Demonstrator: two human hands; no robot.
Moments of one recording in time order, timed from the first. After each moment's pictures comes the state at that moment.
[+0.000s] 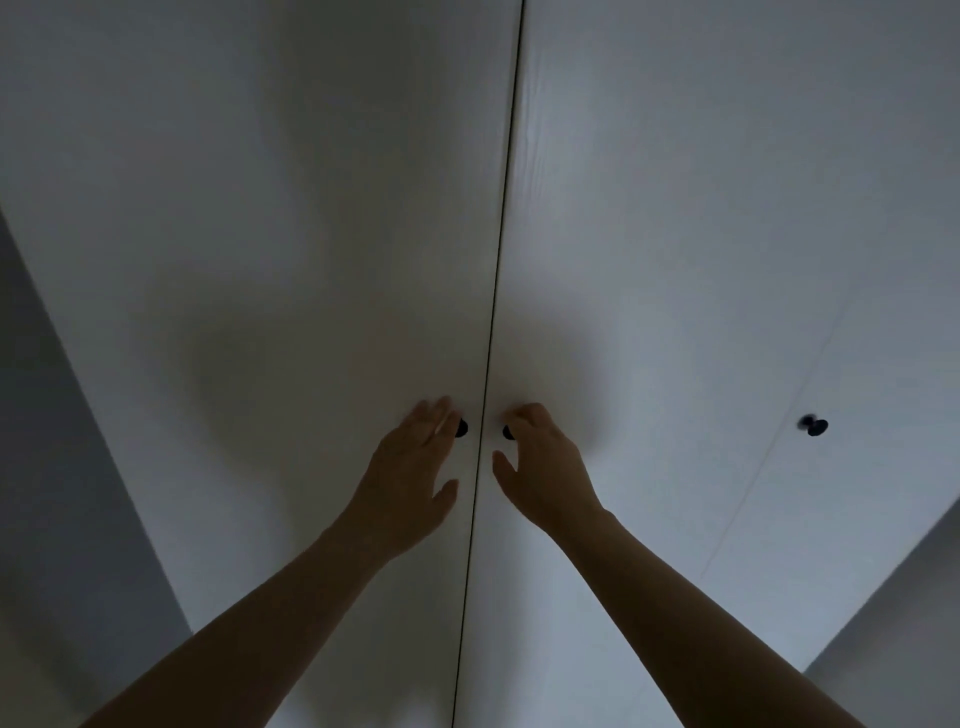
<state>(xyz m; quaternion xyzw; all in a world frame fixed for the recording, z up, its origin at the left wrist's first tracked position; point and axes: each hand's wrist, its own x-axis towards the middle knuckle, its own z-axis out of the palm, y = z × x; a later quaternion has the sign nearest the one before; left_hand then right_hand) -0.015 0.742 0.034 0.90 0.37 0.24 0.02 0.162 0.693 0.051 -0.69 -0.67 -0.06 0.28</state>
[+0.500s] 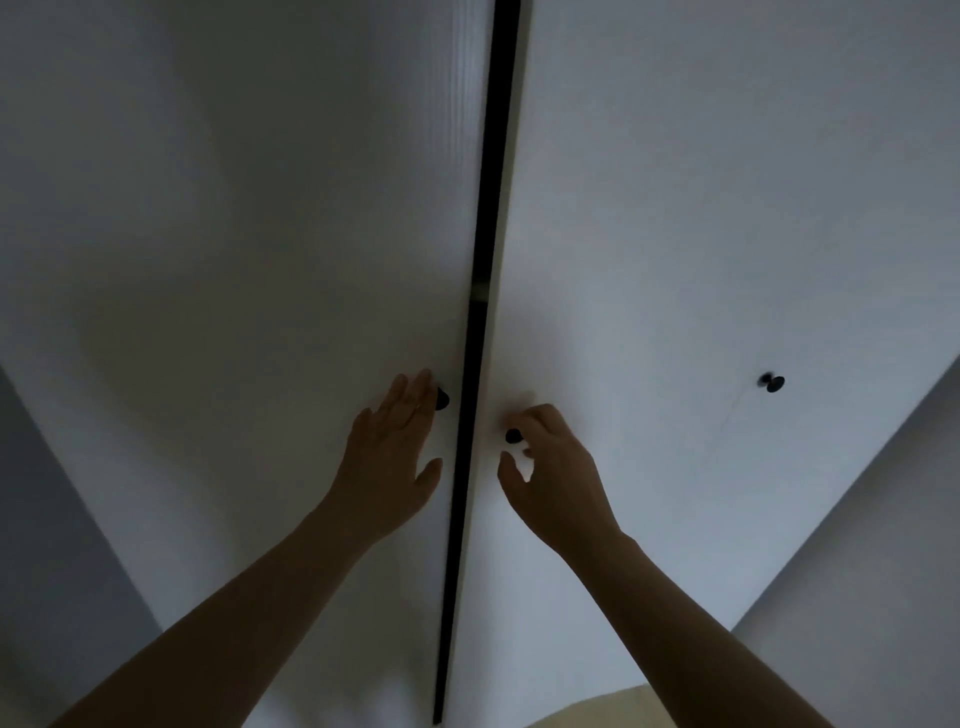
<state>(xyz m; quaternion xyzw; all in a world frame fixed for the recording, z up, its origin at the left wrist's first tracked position) -0.019 0.752 0.023 0.90 0.37 0.24 0.03 0.152 0.648 0.037 -0.68 -0.63 -0.06 0.37</state>
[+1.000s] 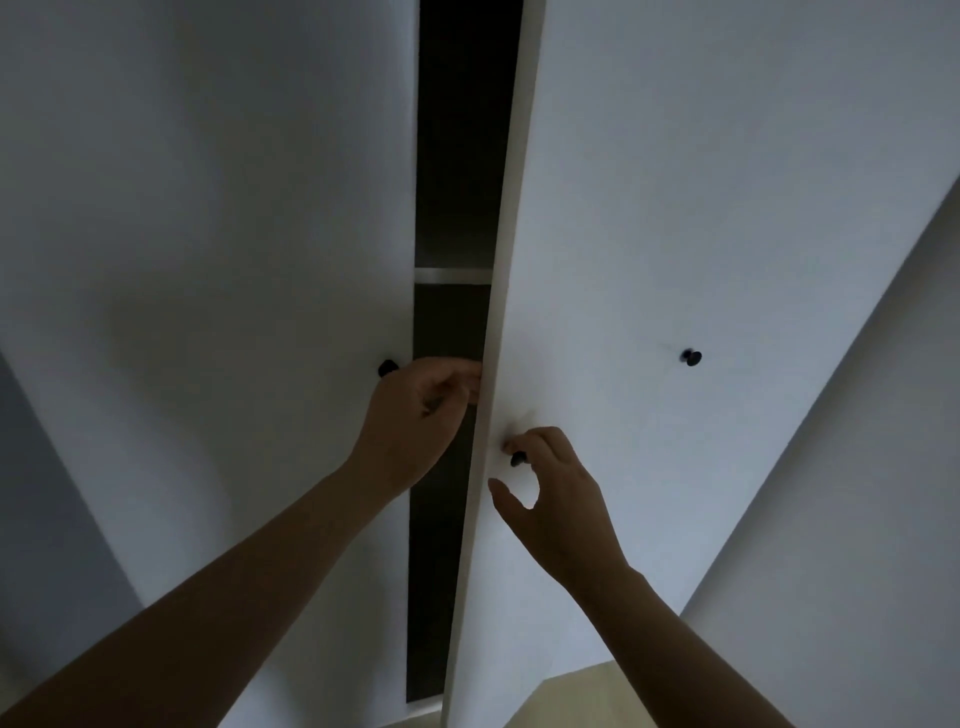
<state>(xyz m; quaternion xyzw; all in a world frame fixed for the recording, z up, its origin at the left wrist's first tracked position) 0.019 0.642 0.102 0.80 0.22 0.47 0.30 0.162 0.540 0.037 -0.69 -0.61 -0.07 0.38</state>
